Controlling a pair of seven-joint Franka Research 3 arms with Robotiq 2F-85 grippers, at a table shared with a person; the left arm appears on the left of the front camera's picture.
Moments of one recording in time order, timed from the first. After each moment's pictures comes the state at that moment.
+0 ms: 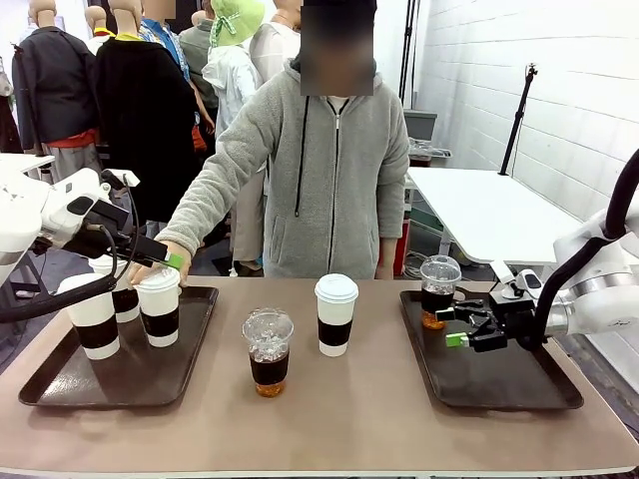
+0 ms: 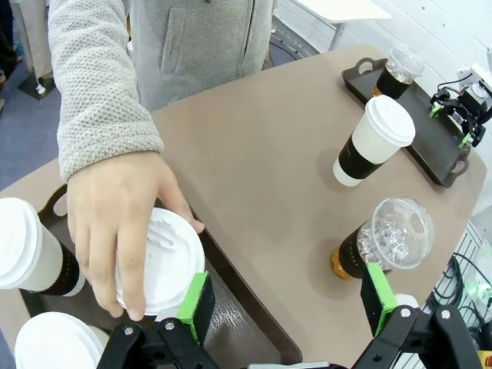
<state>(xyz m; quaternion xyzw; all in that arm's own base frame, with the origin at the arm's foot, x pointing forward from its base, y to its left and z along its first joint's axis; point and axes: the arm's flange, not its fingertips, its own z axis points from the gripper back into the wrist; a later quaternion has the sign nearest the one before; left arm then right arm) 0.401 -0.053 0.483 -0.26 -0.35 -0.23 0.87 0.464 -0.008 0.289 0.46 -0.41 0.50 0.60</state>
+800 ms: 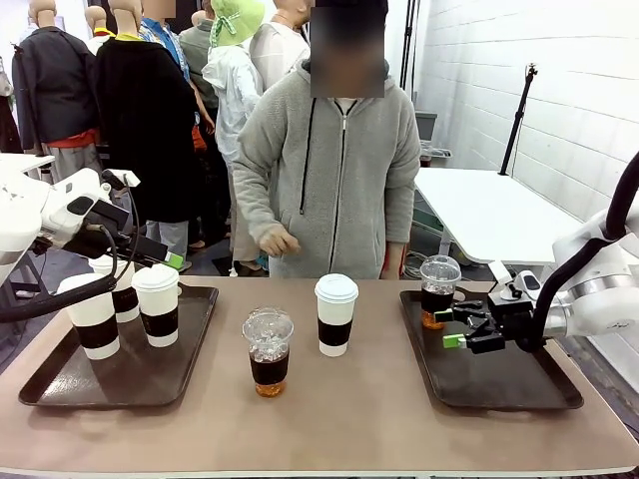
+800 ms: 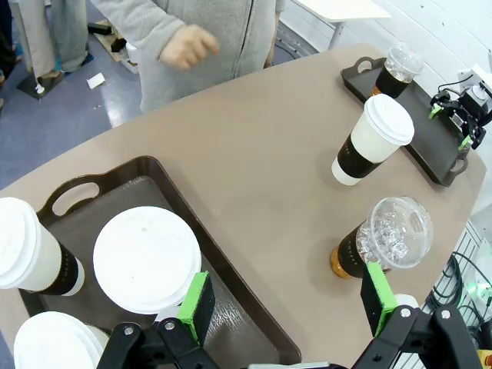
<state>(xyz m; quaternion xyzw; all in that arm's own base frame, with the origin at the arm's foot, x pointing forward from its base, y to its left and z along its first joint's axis) 0.401 -0.054 0.483 -0.26 -0.35 -0.23 0.87 0.454 0.002 0.289 0.45 -0.41 0.50 0.61</state>
